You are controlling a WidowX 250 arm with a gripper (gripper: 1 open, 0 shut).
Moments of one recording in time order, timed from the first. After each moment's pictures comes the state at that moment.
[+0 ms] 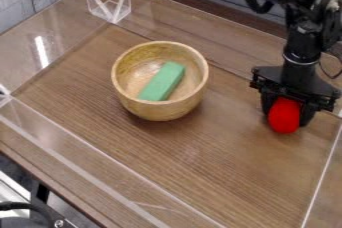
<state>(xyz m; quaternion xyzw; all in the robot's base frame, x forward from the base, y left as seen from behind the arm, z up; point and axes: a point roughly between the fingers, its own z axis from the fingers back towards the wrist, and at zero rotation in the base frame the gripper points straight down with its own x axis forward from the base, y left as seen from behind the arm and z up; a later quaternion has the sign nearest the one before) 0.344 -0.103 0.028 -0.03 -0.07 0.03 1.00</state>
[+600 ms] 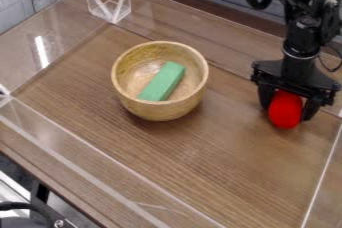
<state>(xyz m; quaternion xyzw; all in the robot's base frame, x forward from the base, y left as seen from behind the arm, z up) 0.353 -0.098 0.031 -0.03 -0.09 0.05 0.99</state>
